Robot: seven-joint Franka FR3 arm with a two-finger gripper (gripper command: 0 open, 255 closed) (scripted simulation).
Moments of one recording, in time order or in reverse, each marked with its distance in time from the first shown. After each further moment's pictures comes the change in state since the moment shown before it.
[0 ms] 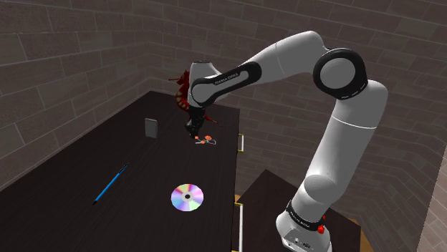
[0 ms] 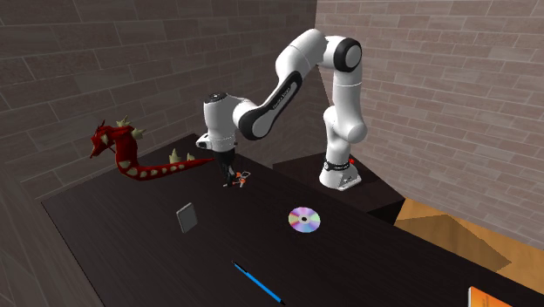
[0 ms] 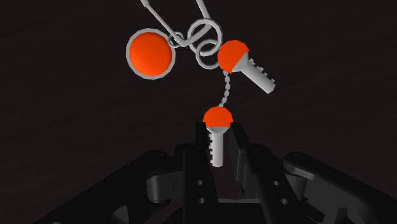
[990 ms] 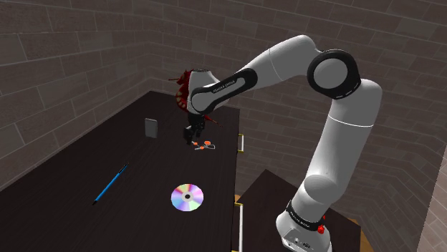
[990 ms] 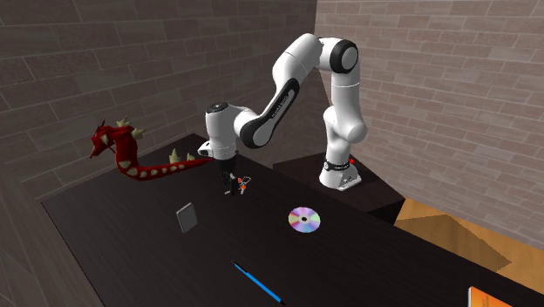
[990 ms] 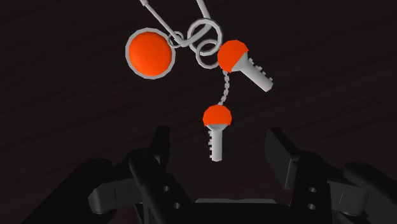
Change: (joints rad) arm 0.002 0.044 -0.002 -0.033 -0.012 0.077 0.008
